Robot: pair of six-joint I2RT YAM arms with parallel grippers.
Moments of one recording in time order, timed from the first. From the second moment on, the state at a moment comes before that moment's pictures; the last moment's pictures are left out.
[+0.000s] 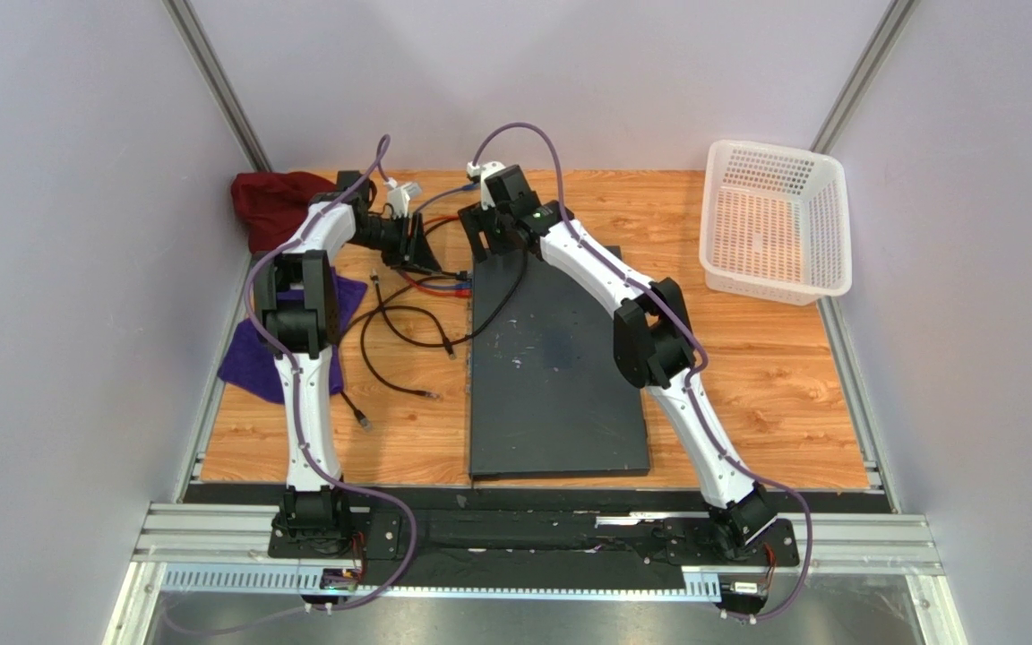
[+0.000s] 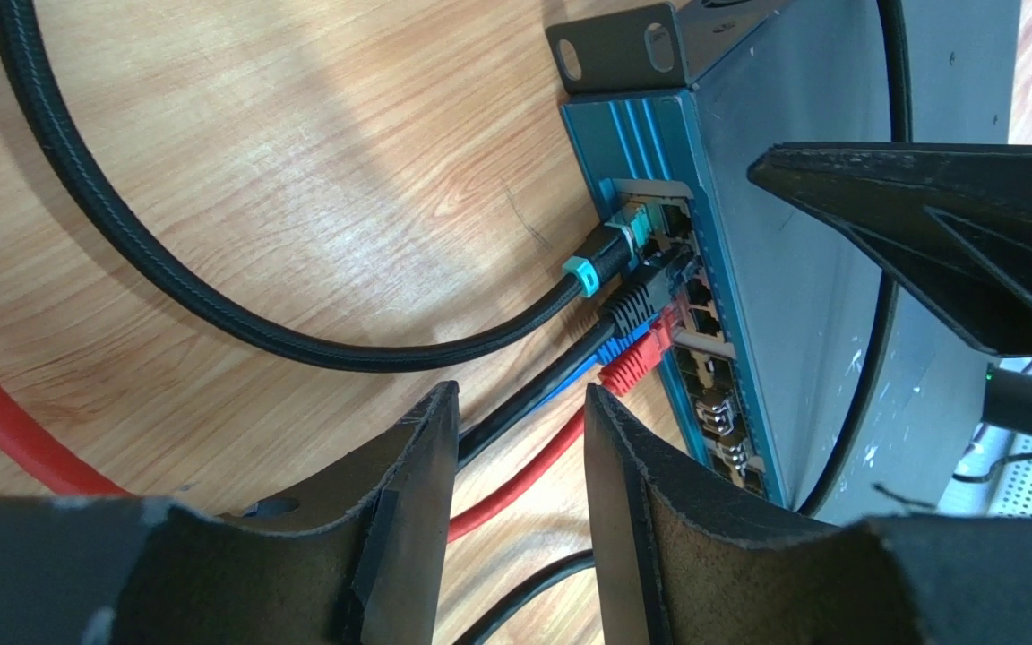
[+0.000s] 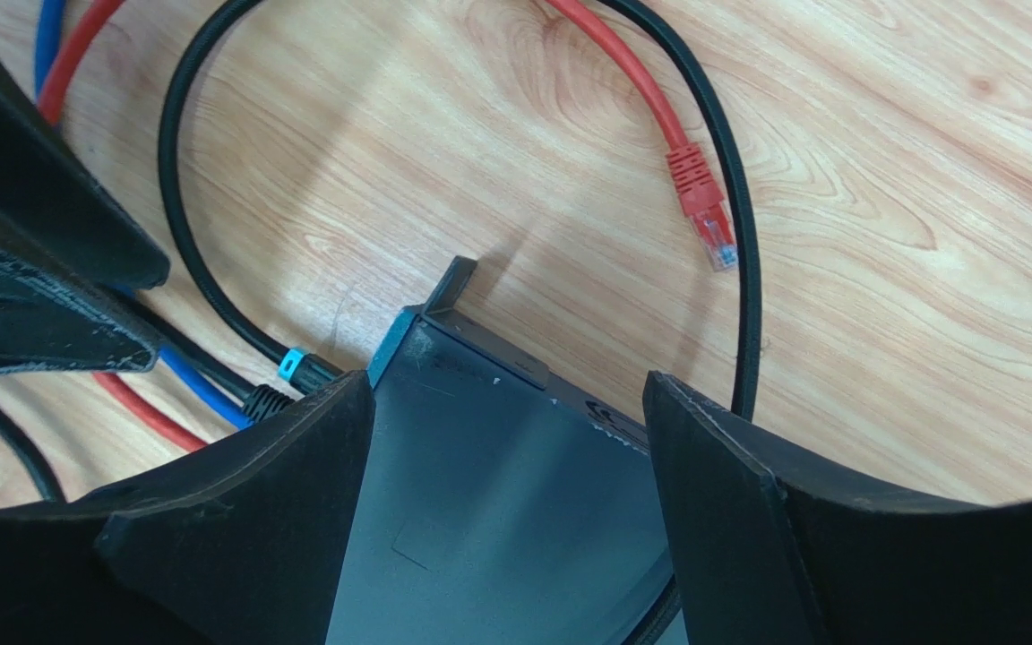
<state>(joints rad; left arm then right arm) 0.01 2.39 1.96 -0.79 0.86 0.17 0.61 2.57 2.42 -0.56 0.01 0.09</state>
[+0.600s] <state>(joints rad) 0.01 2.39 1.91 -0.78 0.90 0.09 0.65 2.57 2.40 -0.58 0.06 0.07</state>
